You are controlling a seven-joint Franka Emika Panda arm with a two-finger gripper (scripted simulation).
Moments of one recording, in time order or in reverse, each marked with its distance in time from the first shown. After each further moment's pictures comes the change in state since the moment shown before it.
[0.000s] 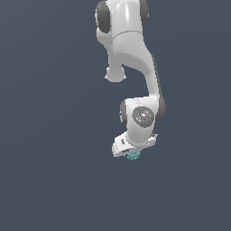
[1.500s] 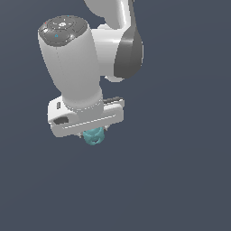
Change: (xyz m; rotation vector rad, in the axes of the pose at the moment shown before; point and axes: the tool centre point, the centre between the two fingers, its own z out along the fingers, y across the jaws) arm -0.028 0.157 -0.226 -0.001 0.003 0.001
